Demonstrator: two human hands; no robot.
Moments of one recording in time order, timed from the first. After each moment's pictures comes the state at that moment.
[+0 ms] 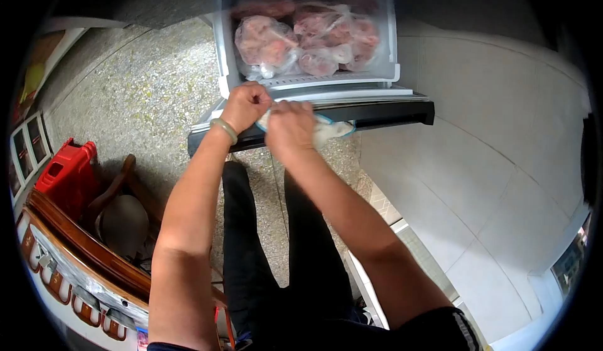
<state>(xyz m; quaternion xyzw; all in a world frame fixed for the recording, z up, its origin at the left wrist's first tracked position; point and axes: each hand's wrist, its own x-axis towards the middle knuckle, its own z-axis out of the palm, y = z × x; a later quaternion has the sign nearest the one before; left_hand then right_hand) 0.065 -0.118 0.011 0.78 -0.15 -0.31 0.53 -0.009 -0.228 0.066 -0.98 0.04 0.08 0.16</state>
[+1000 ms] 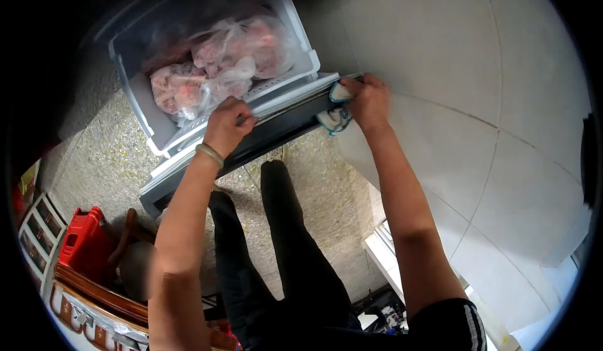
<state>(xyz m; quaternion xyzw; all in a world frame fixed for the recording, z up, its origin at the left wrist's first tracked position) 0.041 -0.270 0.017 0.78 -0.34 -0.26 0.46 -0.100 -0.548 0.059 -0.98 0.21 0.02 0.04</state>
